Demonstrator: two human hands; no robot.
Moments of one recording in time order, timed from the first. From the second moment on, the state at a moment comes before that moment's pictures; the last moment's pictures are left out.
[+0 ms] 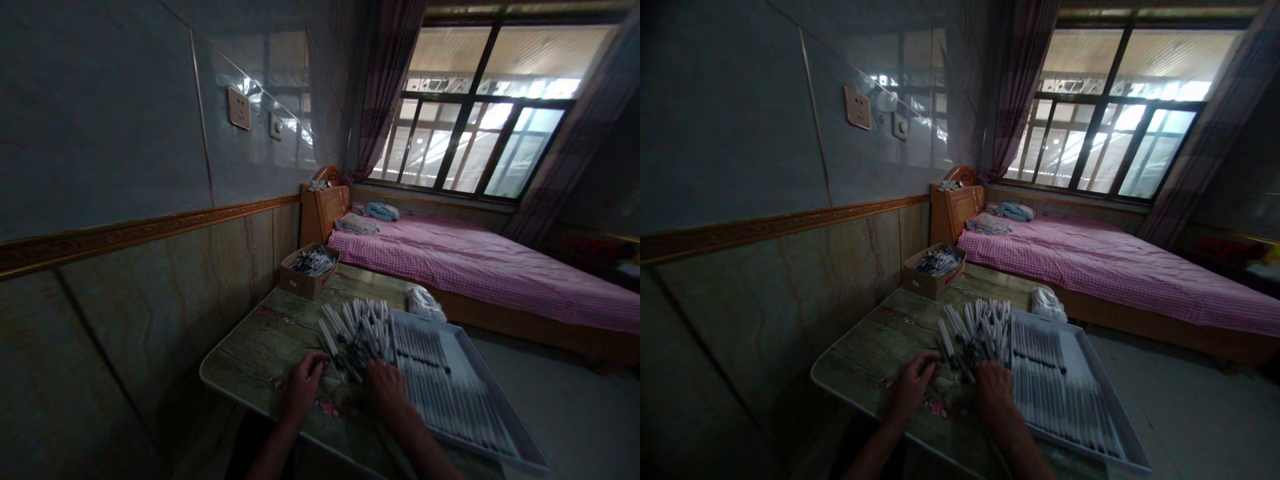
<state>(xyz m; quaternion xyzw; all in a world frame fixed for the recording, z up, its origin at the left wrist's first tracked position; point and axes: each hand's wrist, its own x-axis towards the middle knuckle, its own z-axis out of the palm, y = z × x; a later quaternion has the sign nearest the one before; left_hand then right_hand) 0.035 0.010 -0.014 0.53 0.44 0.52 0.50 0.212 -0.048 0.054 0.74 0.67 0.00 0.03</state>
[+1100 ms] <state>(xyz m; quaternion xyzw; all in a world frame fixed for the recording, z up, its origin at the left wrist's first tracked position) 0.051 0.109 0.043 0.92 0.35 0.11 0.13 0.176 -0.083 -0.035 0.64 0.52 -0.16 -0.54</state>
